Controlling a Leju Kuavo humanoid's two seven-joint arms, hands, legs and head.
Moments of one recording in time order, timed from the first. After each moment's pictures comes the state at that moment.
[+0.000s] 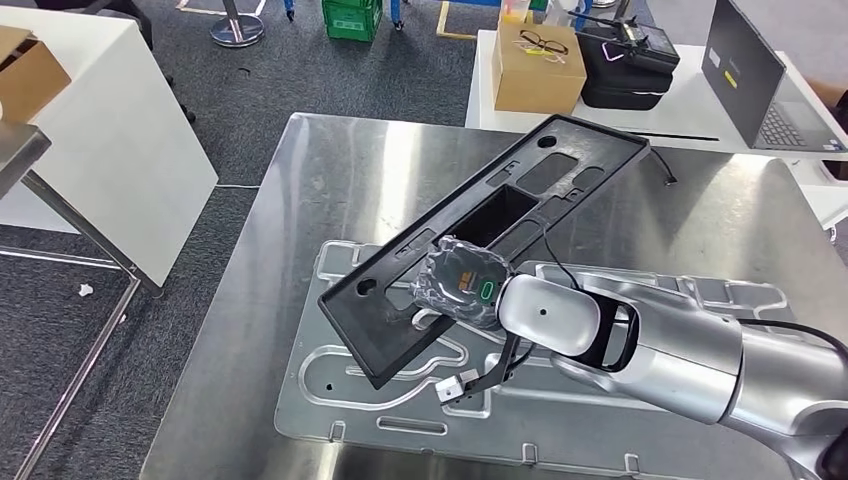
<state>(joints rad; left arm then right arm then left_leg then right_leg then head) 0.43 -0.37 0.36 -0.96 0.22 0.19 0.06 -1.31 -0.26 1.29 -1.48 1.31 0.13 -0.18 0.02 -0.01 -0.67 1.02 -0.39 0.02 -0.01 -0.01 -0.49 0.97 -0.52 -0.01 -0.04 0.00</state>
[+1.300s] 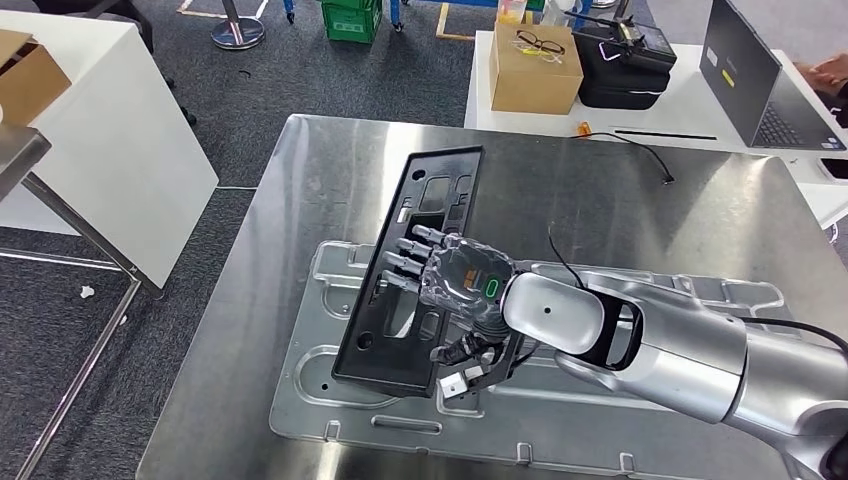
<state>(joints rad) 0.42 -0.37 0.37 -0.96 0.25 0.20 0.05 -1.31 -0.26 1.29 -1.47 1.32 0.13 -0.18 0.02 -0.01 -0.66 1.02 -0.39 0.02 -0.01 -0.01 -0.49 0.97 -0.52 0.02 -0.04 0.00</state>
